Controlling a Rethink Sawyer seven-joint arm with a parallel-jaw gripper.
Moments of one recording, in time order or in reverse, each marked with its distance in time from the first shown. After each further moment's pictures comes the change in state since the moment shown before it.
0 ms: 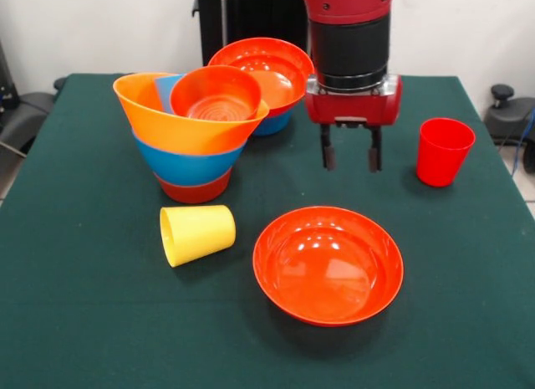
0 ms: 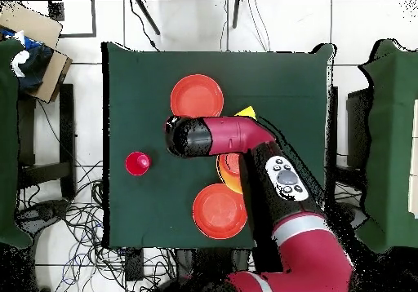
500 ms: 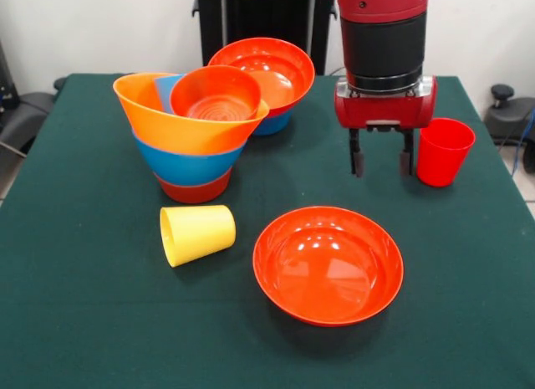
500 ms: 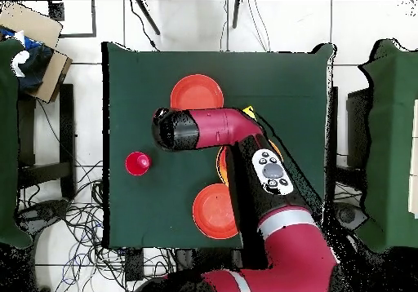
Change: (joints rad) arm 0.043 0.002 0.000 -0.045 0.024 0.010 0.000
